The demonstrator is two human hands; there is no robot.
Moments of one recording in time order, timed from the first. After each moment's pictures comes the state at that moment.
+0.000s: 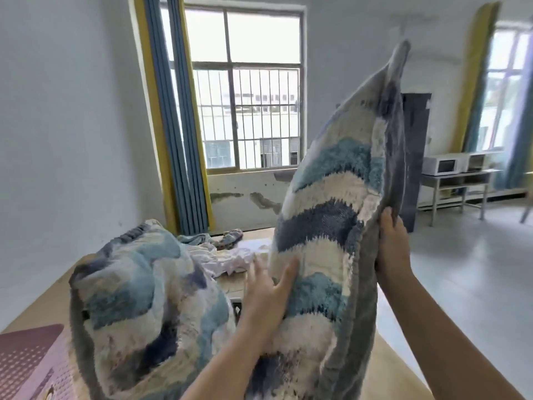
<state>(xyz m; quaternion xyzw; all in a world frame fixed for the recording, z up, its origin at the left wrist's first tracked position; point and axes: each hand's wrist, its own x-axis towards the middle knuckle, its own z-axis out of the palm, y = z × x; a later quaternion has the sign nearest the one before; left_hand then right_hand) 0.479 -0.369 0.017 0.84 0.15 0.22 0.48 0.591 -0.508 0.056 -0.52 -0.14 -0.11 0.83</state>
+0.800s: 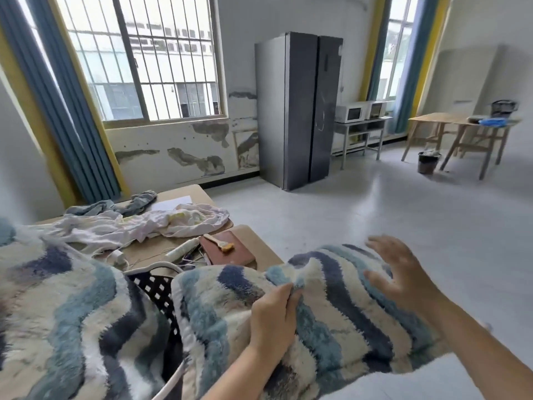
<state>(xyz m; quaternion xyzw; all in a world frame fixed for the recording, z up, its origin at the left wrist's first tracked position) 0.550 -0.492 -0.120 0.85 -0.10 0.34 0.39 0.605 -0.715 -0.071 -0.93 -0.21 -0.17 0.24</state>
